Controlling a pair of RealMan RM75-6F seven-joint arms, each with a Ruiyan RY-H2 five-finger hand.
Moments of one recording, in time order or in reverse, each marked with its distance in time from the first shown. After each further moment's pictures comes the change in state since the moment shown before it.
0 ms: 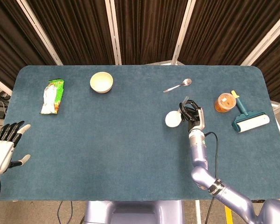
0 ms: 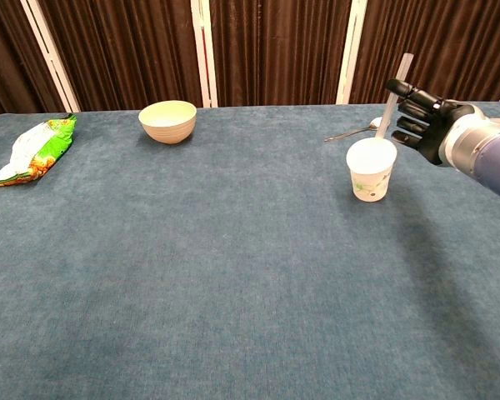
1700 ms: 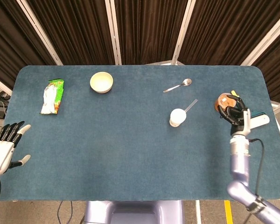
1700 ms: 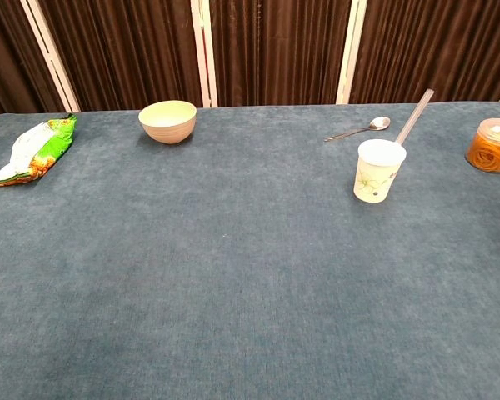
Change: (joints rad) left arm 0.003 -0.002 0.000 -0.004 0.002 0.005 0.006; right arm -0.279 0.365 -0.046 -0.291 -0.196 0.127 -0.076
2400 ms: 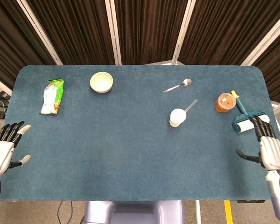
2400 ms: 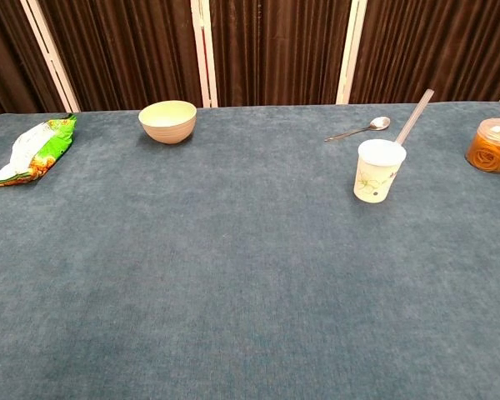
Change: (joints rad) left arm 0.001 0.000 0.001 0.002 0.003 0.001 -0.004; right arm -0.222 0.328 -0.402 0.010 -0.526 0.278 -0.574
